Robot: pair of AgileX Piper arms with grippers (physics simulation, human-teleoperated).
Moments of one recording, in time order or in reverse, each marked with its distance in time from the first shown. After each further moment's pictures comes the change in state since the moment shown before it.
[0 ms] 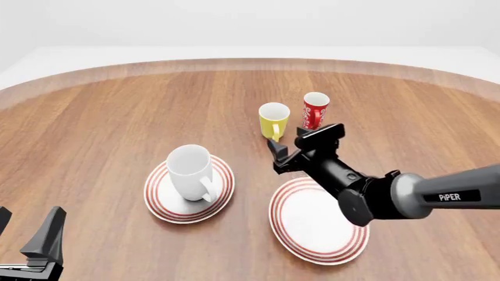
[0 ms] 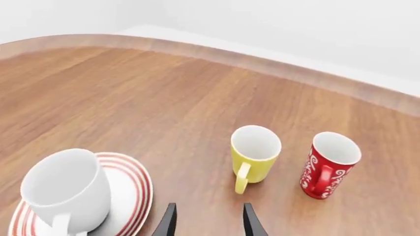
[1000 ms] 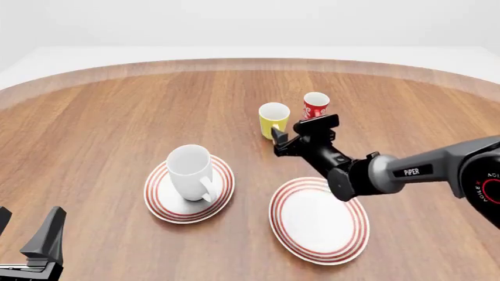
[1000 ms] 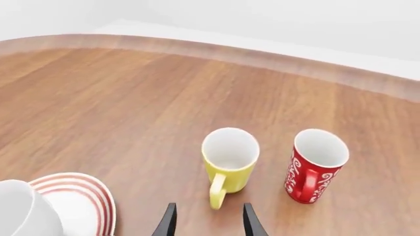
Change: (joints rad) left arm 0.000 0.000 0.000 0.000 0.000; right arm -0.080 0.179 -0.204 0.059 0.040
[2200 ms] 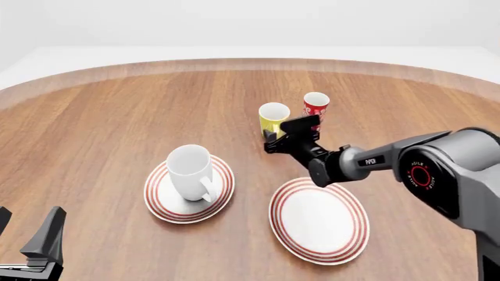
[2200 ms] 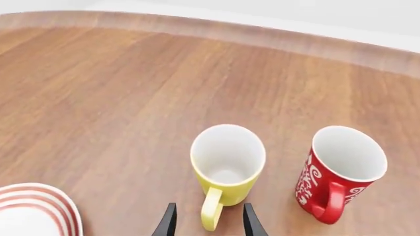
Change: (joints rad) left arm 0.000 0.000 0.000 0.000 0.000; right arm -0.015 0.243 -0.275 0.110 0.009
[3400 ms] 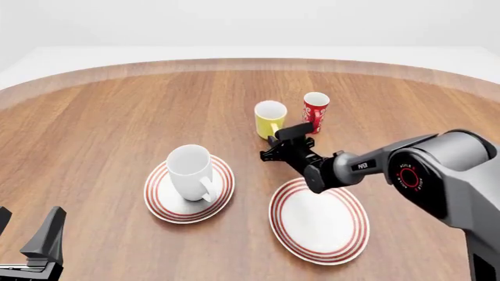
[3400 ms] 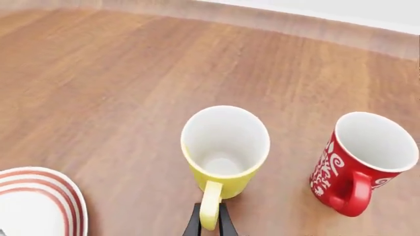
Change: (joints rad) left arm 0.000 0.000 0.000 0.000 0.000; right arm 0.023 0.039 0.003 -0.004 -0.004
